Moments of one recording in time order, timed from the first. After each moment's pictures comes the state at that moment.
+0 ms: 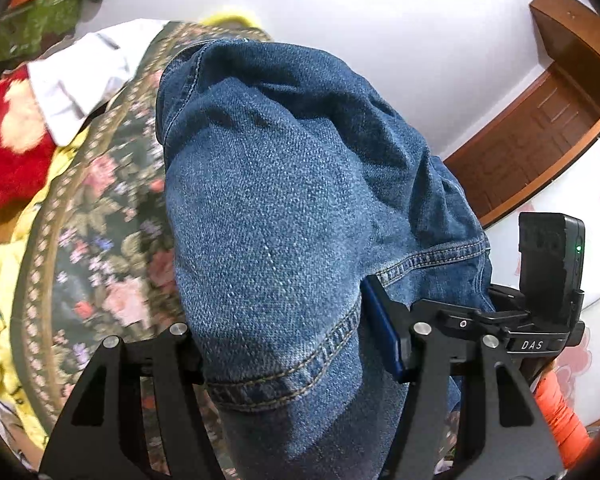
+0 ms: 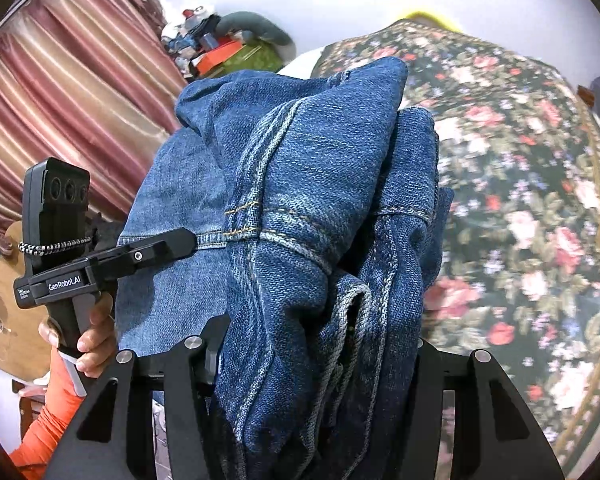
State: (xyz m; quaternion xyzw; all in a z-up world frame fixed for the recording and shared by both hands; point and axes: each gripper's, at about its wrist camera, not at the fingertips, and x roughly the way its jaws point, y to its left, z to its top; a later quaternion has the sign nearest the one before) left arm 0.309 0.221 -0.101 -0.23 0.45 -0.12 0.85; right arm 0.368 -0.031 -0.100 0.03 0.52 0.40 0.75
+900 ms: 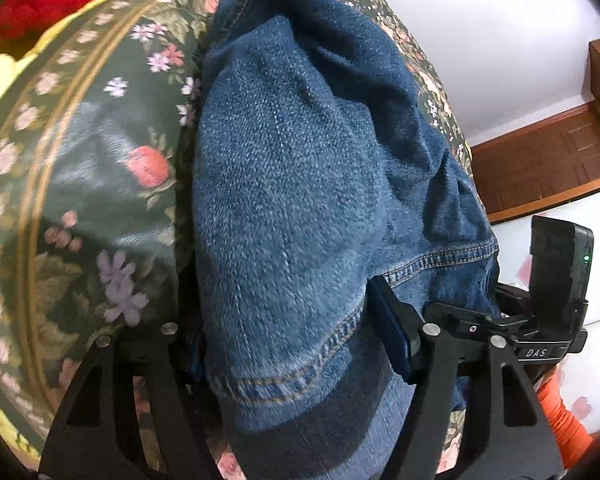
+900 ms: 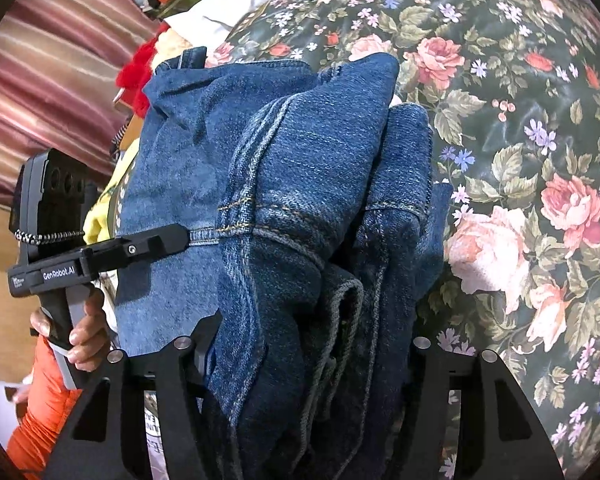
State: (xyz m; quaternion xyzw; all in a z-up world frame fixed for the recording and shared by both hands) left arm 0.277 0.303 -0.266 -0.31 0.53 -0.11 0.78; right arm 0.343 0.053 -0.242 -0.03 0.62 0.36 0.69
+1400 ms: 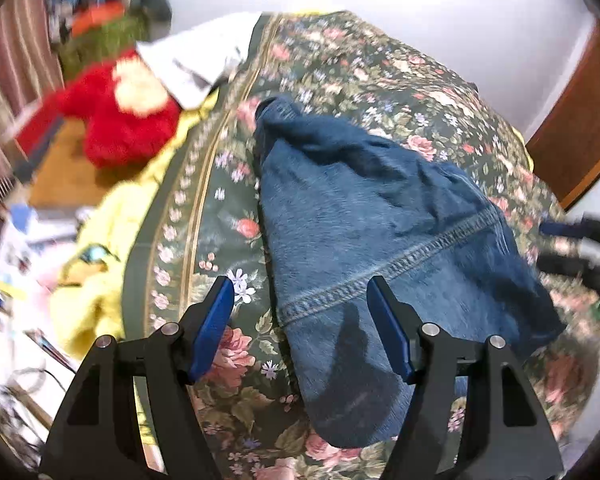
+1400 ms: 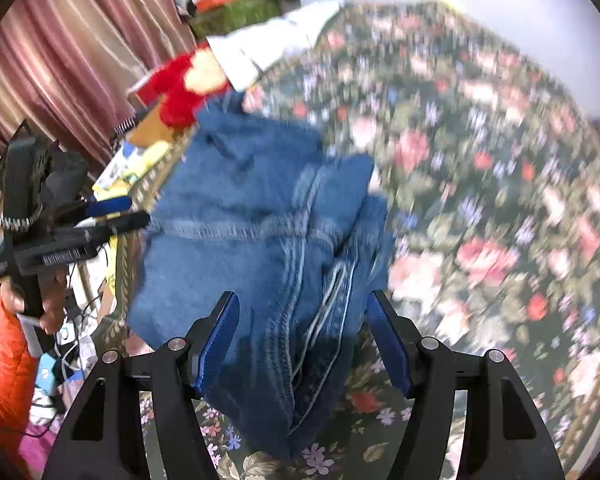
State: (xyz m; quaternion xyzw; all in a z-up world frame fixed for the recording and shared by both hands) left arm 0.201 0.265 -0.173 -0.08 0.46 0.05 0.88; right arm 0.303 0.024 -0.158 -0.12 0.51 0.37 0.77
